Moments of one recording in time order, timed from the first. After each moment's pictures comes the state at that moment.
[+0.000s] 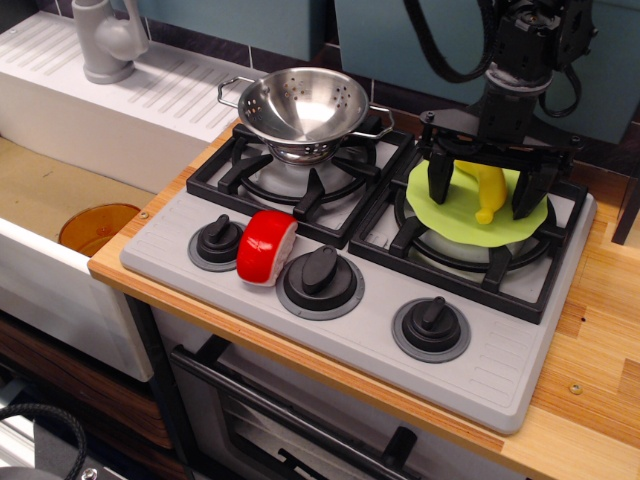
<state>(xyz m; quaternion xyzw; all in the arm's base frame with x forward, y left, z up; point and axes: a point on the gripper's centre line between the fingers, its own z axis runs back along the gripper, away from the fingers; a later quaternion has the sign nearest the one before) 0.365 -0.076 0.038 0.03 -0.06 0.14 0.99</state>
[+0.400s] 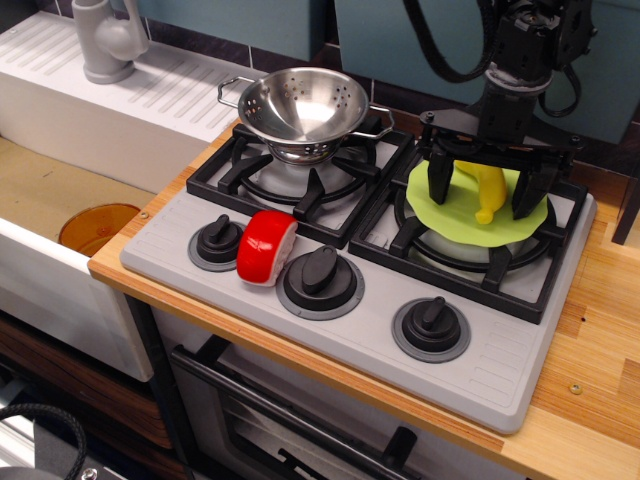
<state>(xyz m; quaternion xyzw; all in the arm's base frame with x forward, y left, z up) 0.364 -0.078 0.038 0.03 -0.05 0.14 0.99</state>
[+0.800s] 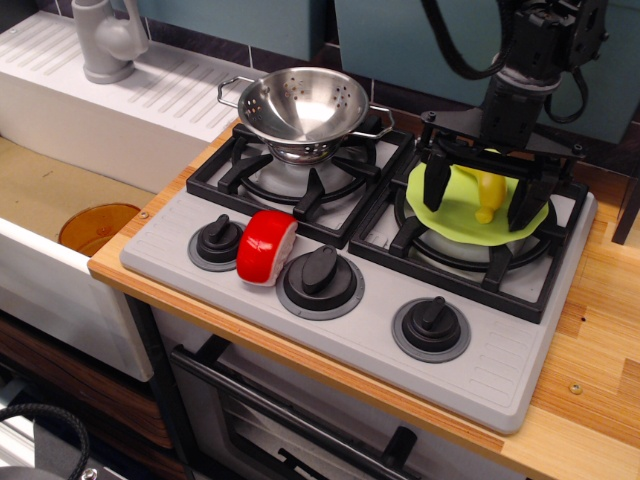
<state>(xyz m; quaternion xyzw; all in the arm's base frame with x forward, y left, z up) 0.348 -0.081 0.047 0.06 0.00 0.14 0.99</state>
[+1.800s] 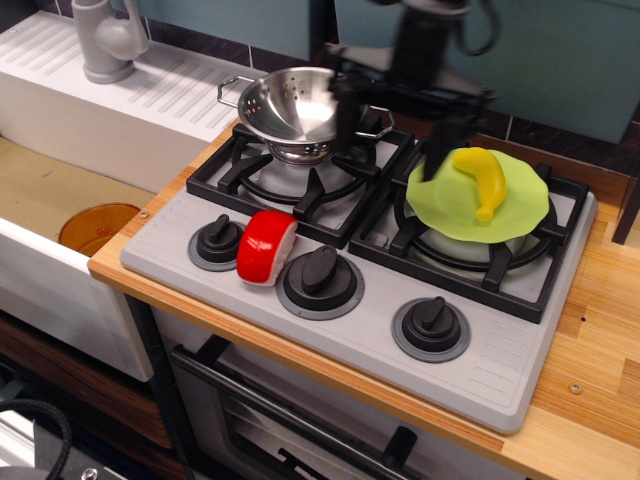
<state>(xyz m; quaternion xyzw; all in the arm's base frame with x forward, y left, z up) 0.328 -0.019 0.082 0.06 0.02 0.10 0.99</state>
